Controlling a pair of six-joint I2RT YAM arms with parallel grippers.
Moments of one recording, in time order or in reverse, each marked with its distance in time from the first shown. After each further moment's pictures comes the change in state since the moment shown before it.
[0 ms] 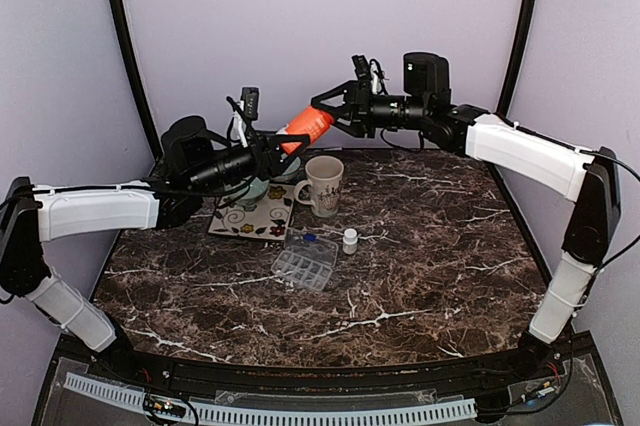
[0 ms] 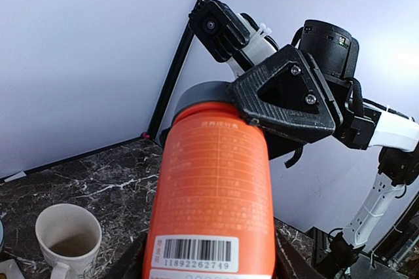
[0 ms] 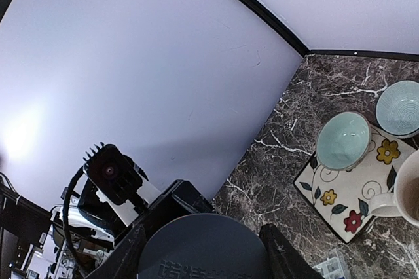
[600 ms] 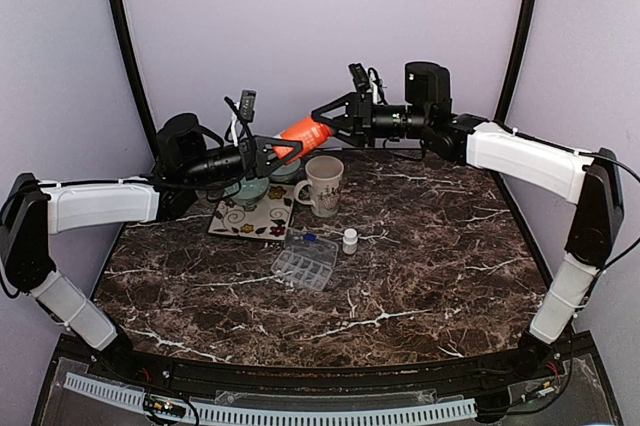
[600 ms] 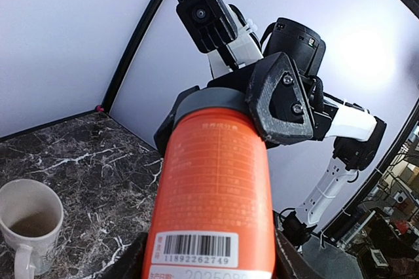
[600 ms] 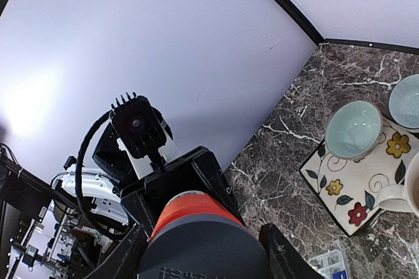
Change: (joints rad) left arm 0.098 0.034 0.000 0.032 0.293 -0.149; right arm 0.000 -0.016 -0.078 0.057 -0.090 -0.044
